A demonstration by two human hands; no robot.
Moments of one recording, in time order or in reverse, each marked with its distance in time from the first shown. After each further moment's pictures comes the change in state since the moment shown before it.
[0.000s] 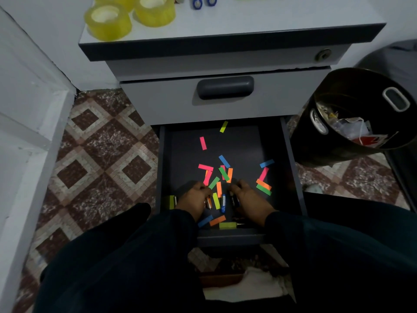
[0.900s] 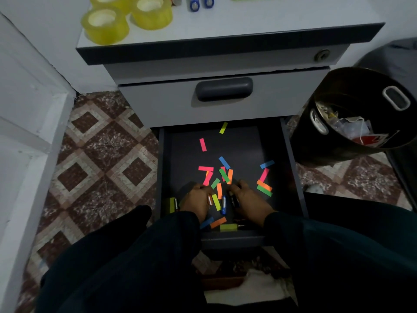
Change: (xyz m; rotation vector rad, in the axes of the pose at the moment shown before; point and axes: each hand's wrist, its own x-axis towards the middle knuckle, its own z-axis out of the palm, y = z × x) left_hand 0.005 0.003 0.009 -0.050 0.132 -0.048; right_hand 0.002 -0.001 0.000 0.043 0.036 -0.005
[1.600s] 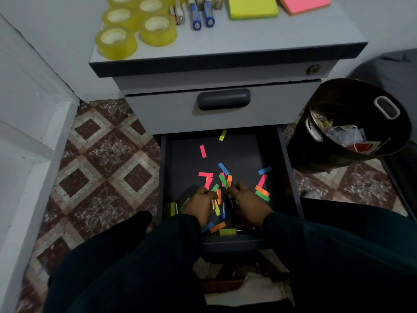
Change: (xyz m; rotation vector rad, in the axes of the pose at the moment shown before) left_hand -0.010 0.011 -0.011 0.052 -0.023 0.099; right_hand -0.005 -0.009 -0.015 -0.036 0.015 -0.013
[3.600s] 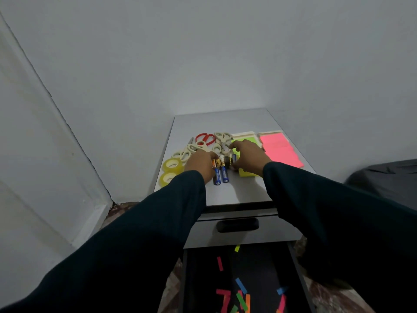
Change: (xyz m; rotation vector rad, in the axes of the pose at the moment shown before) left_hand 0.061 0.086 -0.358 0.077 0.569 0.048; right_hand 0.055 -0.111 -0.359 0.008 0.606 -0.076
